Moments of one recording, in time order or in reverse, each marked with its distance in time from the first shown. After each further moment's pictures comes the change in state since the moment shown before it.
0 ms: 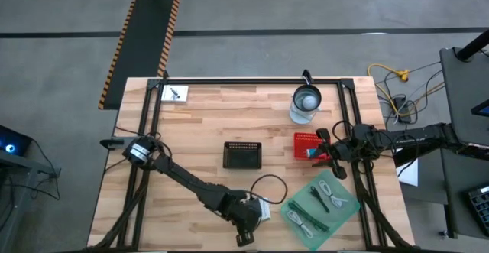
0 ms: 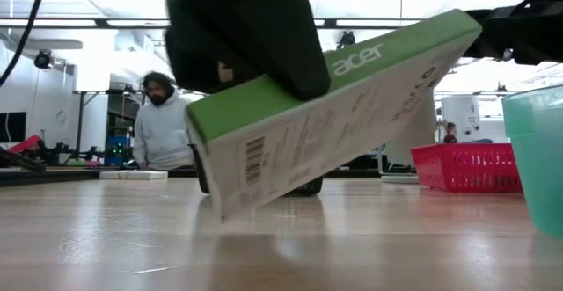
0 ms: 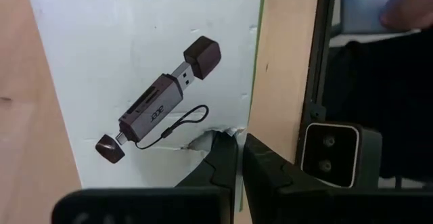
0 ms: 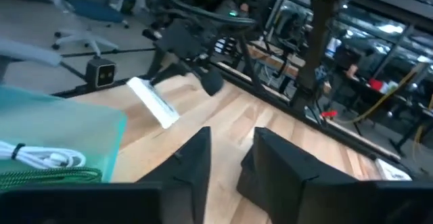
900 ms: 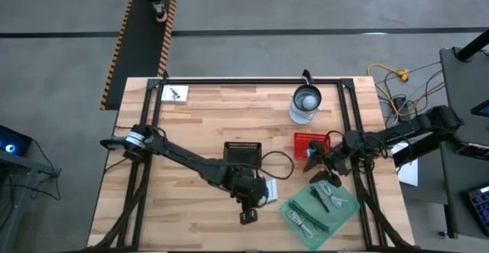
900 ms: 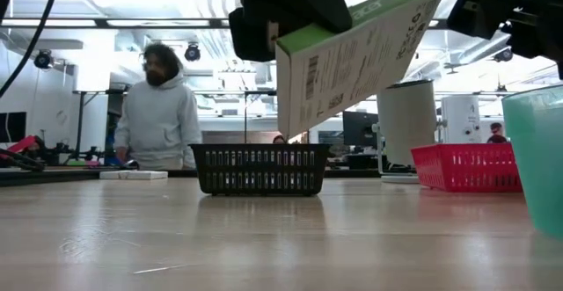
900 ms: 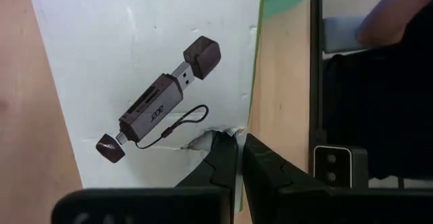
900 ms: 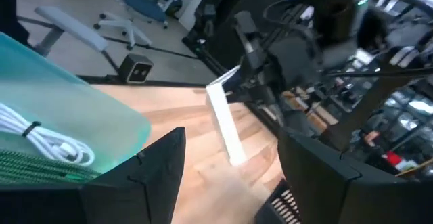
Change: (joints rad) left arm 0.153 -0.111 -0.001 -0.062 0.104 0.230; right arm 0.153 0.443 0.014 0.435 -0.021 -0.267
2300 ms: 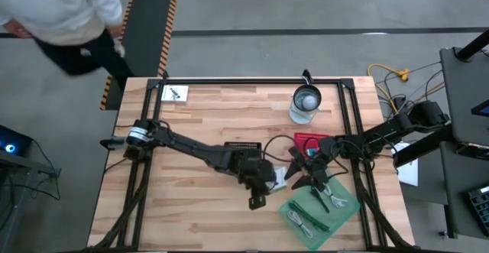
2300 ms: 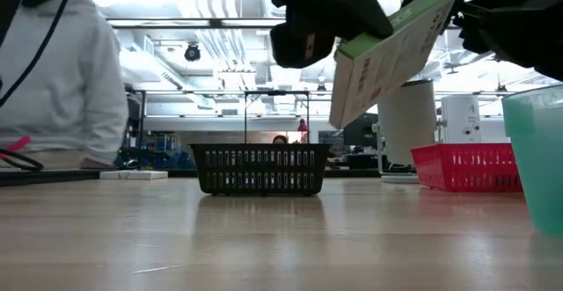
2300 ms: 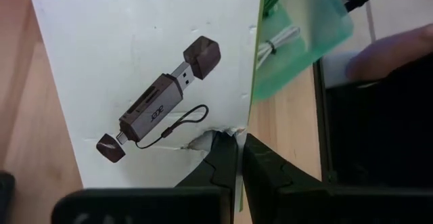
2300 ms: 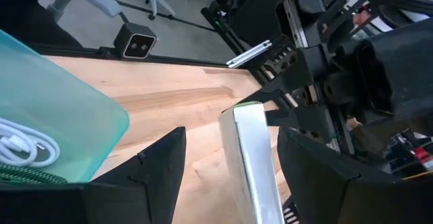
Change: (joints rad) left arm 0.116 0.002 0.002 0.101 0.050 0.097; right arm 0.030 0.448 0.267 0.003 0.012 -0.108
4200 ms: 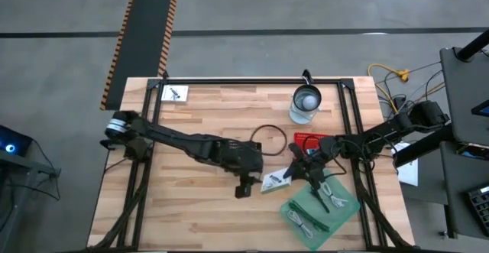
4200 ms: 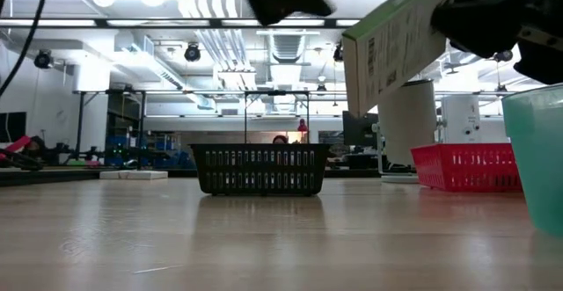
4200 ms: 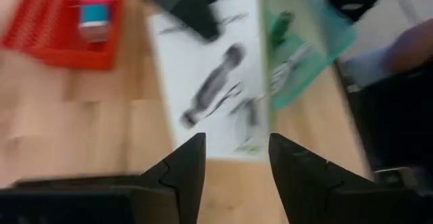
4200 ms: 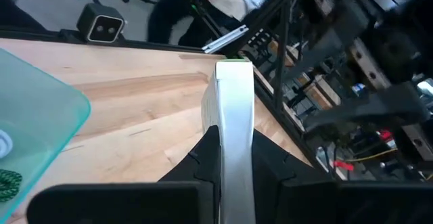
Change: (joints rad) left arm 0.011 -0.211 -0.115 -0.011 -0.143 0.264; right arm -0.001 -0.002 0.014 0.006 0.108 -0.012
